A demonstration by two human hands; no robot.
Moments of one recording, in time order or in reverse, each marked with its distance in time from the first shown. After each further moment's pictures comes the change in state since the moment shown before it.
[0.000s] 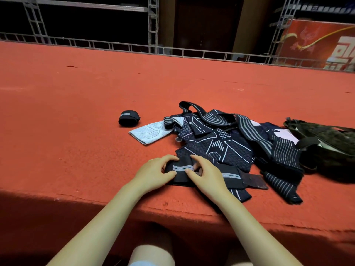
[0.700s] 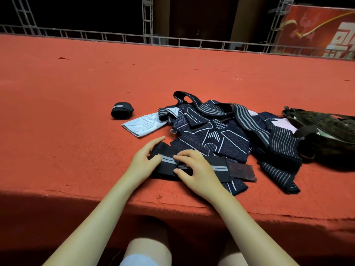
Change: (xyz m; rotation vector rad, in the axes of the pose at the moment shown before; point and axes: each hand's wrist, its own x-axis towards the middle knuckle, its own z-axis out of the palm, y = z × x) left_hand -0.004 0.002 0.002 -0.611 0.193 -0.030; right_hand -0.009 0.005 0.008 0.018 -0.005 -0.355
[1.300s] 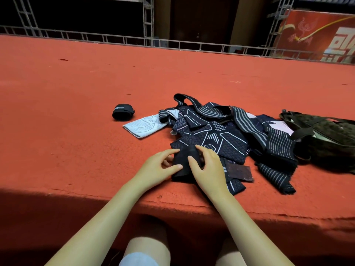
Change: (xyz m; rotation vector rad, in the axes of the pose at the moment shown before) left_hand -0.003 -0.001 0.020 0.300 -0.147 0.040; right_hand -0.006 -0.002 -0.011 0.045 0.257 0.356
